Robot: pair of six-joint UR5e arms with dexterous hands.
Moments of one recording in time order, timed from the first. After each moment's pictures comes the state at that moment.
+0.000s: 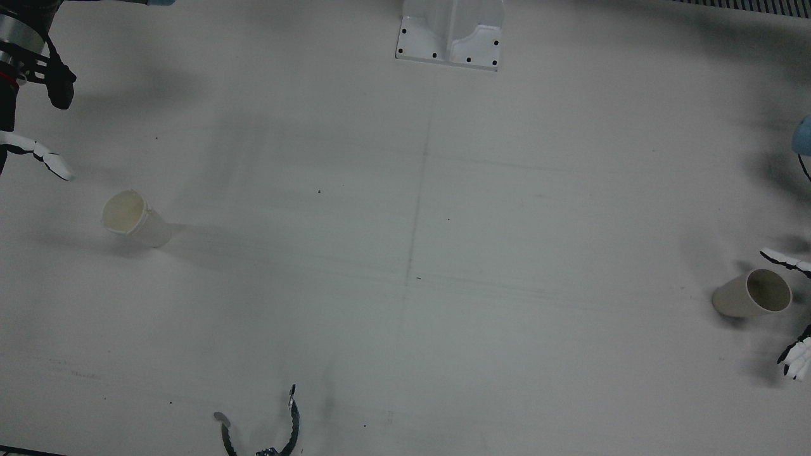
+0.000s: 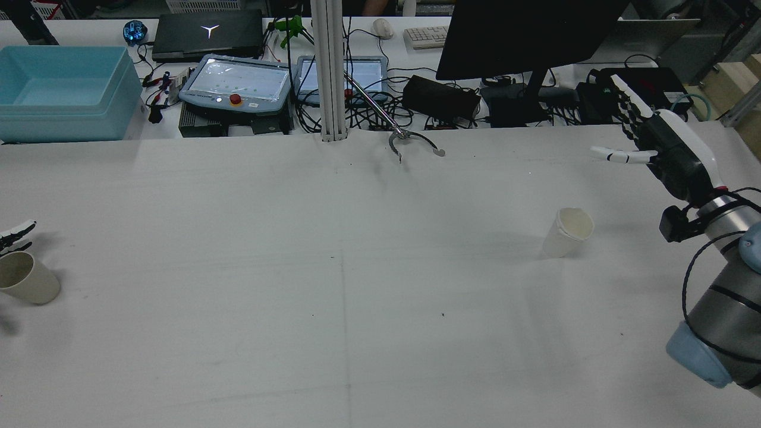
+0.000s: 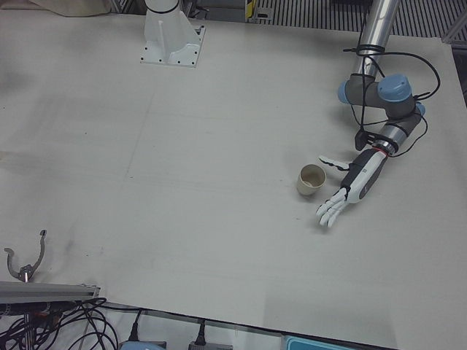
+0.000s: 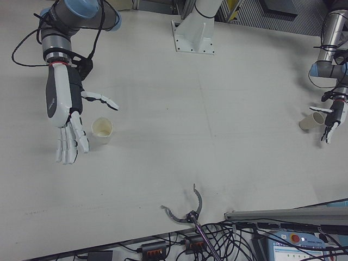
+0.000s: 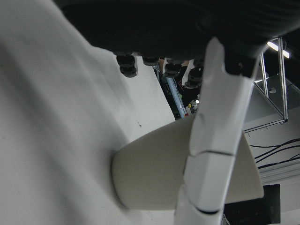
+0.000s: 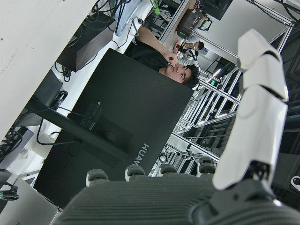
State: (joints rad) left arm -1.00 -1.51 -1.27 -0.58 1.55 0.46; right arm 0.97 -1.53 1.90 -3.41 -1.08 -0.54
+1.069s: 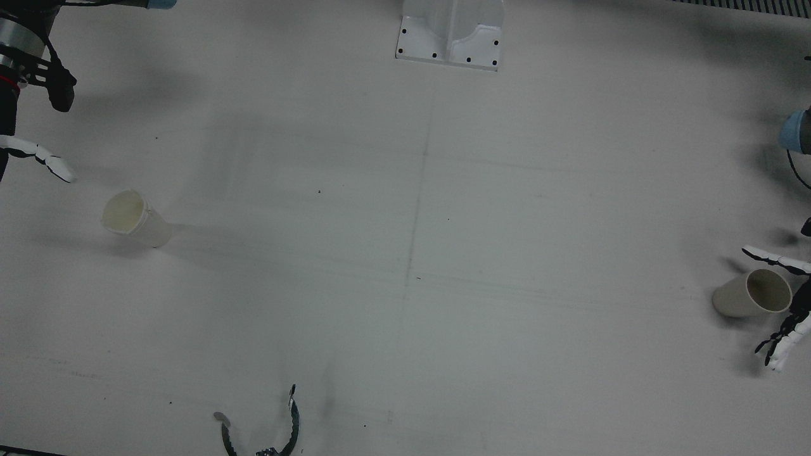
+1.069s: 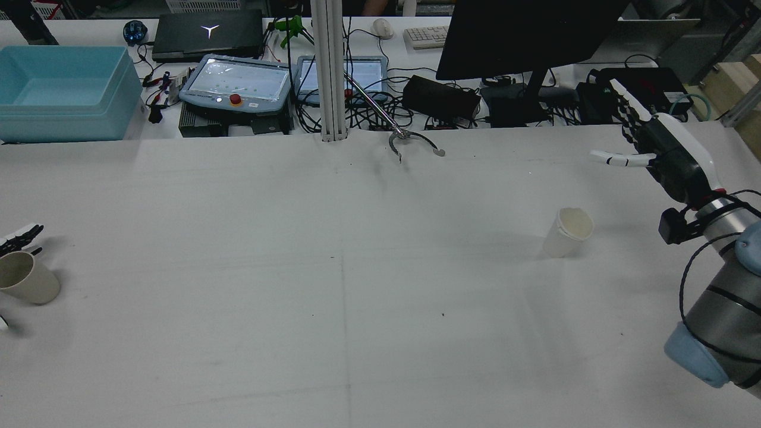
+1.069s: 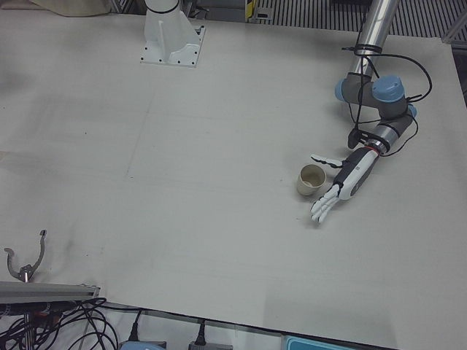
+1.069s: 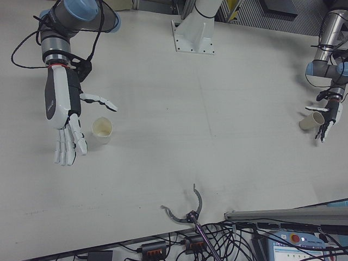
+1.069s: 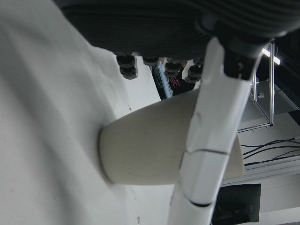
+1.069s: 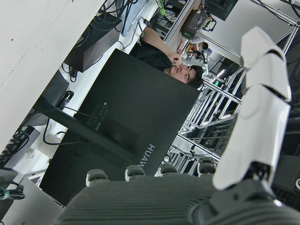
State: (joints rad) left arm -0.95 -1.49 -1.27 -0.65 1.49 0.40; right arm 0.97 -1.53 1.88 -3.41 -1.08 -0.54
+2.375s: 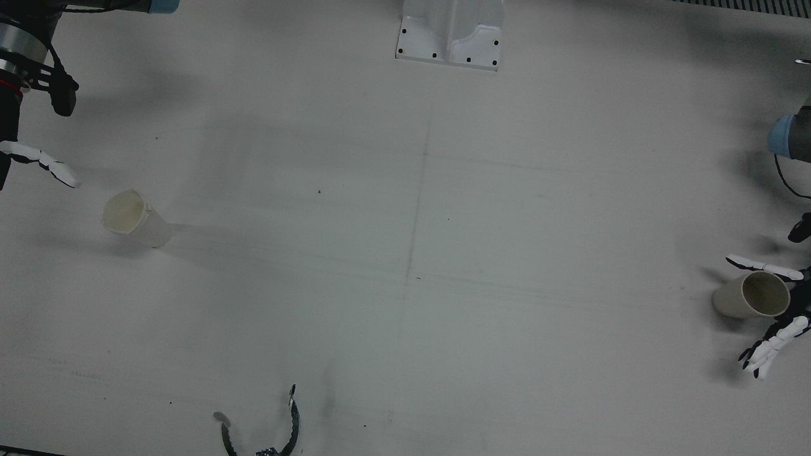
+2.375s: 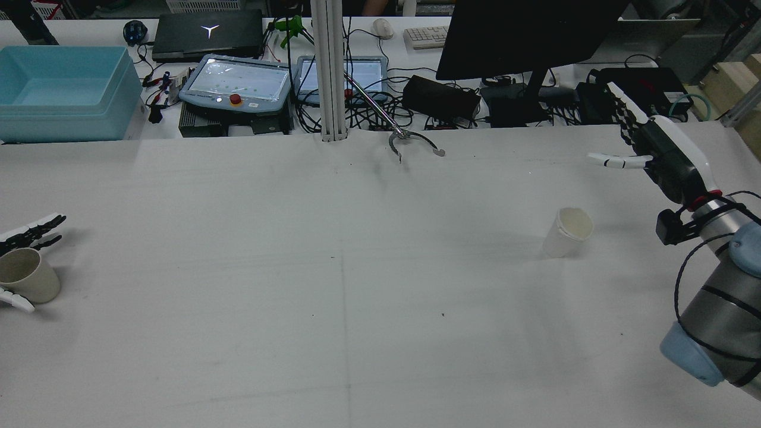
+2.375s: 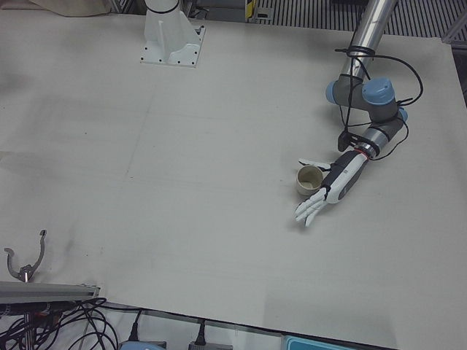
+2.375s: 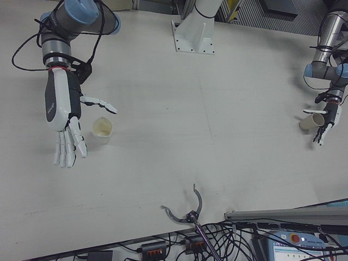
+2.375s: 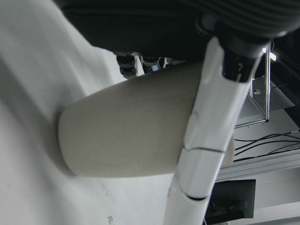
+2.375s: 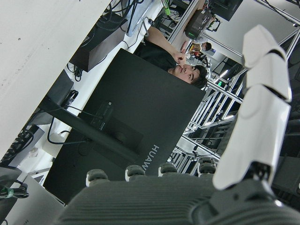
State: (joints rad) left arm -0.94 -1.53 -1.31 -0.59 1.50 0.40; right arm 0.96 -1.52 1.86 -3.40 -1.08 -0.55
